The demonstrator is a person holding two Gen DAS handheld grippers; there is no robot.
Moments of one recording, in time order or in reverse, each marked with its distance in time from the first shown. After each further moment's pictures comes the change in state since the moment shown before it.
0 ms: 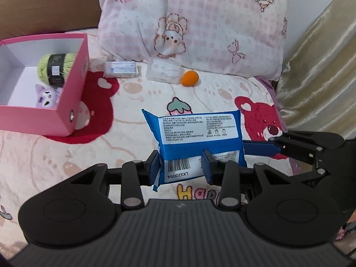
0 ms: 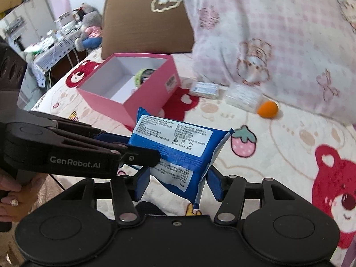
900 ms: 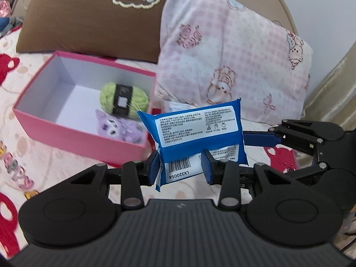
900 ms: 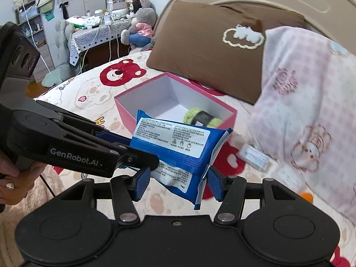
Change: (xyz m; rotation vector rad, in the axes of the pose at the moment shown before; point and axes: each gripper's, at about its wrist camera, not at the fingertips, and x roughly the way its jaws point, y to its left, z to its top) left arm -0.067 0.123 0.018 -0.115 -0.193 0.045; right arm 0.042 0.109 0.092 -0.327 -0.068 0.046
